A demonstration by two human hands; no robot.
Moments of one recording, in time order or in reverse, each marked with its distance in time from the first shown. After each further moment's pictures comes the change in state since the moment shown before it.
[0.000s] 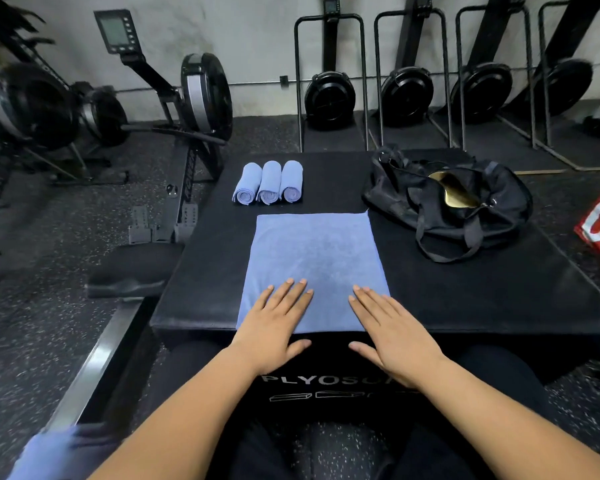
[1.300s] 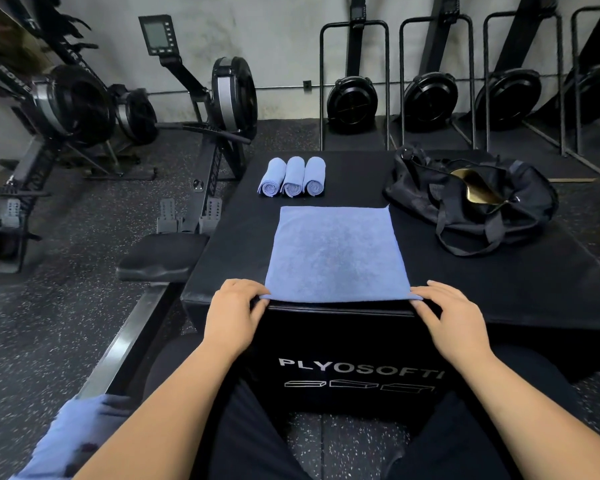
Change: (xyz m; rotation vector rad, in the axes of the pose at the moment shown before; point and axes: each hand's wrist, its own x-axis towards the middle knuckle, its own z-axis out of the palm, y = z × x) left_hand -0.078 -0.039 -0.023 -0.461 0.421 -0.468; right_hand -0.035 0.020 -0.013 0.614 0.401 0.481
